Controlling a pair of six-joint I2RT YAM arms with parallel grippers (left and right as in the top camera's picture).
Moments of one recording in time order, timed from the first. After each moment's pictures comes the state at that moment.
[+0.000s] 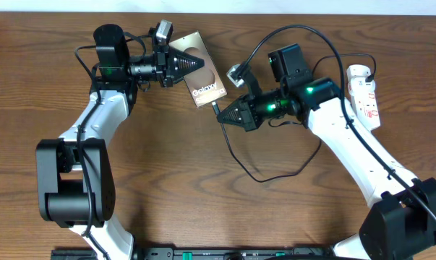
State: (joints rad) left arm -0.01 1.87 1.21 0.45 1.46 -1.14; right arm 0.42 1.68 1.37 -0.71 -0.92 0.00
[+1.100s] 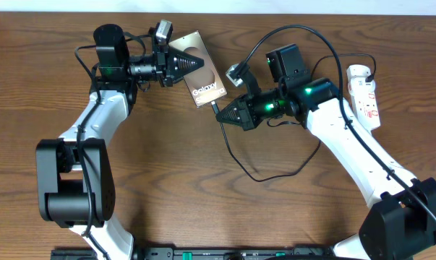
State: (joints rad) left arm -0.01 1.87 1.21 0.45 1.46 -1.13; right arm 0.42 1.68 1.37 -0.69 -0.89 0.04
